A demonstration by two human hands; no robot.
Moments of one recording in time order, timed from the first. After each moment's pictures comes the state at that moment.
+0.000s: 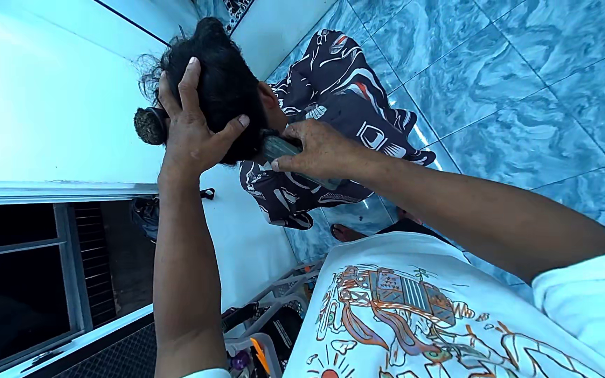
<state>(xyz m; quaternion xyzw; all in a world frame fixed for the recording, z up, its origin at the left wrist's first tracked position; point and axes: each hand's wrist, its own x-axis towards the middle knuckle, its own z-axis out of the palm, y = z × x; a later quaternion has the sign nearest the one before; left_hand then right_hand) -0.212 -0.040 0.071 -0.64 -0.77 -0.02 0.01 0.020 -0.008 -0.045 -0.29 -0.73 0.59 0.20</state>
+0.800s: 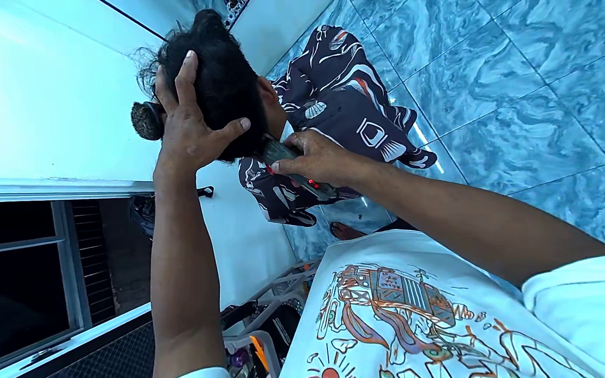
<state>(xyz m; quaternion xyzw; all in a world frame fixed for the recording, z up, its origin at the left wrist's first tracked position) -0.212 -0.041 0.076 -0.63 -0.78 0.01 -0.01 0.009 -0.029 -0.069 -0.26 -0.55 0.77 0.19</state>
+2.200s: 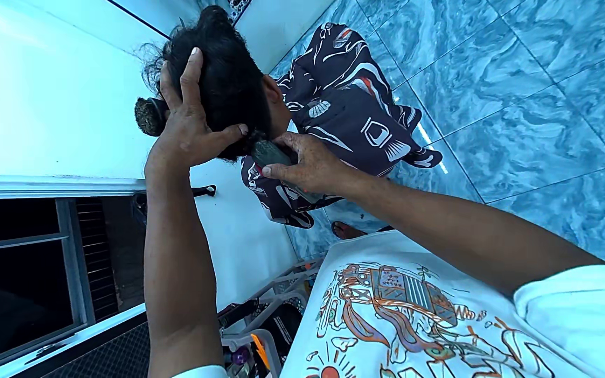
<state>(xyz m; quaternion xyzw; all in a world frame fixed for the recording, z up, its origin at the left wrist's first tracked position) -0.216 -0.039 0.087 -0.65 -0.76 0.04 -0.06 -0.002 -0.046 -0.064 -0.25 -0.60 0.71 0.28</state>
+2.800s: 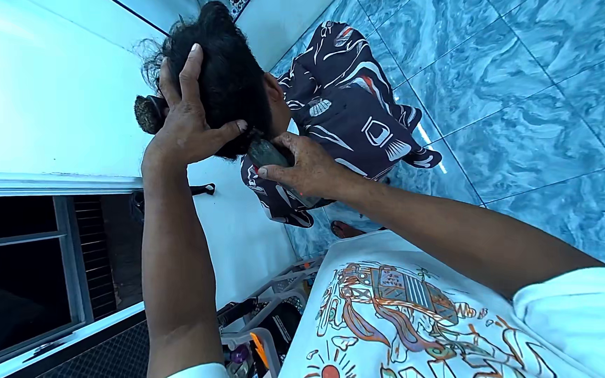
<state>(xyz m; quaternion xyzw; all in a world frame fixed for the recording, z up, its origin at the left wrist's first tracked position) -0.217 -0.037 0.090 -0.65 -0.76 0.04 -0.08 -0.004 -0.052 -0.055 -0.28 -0.60 0.70 0.27</state>
